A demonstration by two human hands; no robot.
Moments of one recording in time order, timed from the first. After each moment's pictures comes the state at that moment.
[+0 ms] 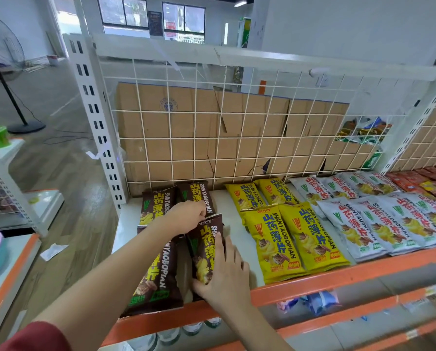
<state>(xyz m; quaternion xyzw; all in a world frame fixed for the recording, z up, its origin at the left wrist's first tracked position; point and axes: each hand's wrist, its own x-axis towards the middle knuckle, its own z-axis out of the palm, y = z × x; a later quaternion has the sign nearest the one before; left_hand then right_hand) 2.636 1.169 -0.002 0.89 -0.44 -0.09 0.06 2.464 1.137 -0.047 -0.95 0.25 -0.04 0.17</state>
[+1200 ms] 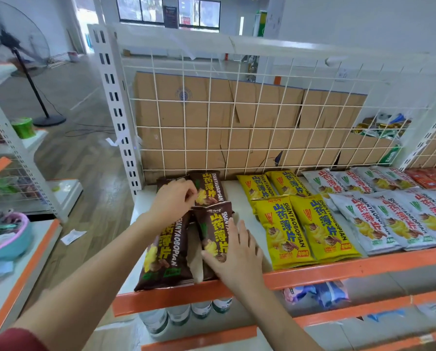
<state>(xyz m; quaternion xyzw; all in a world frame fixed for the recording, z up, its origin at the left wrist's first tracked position) 2.635 1.224 -0.001 0.90 -0.37 0.07 0.23 2.455 1.134 -0.035 -0.95 0.24 -0.05 0.20</state>
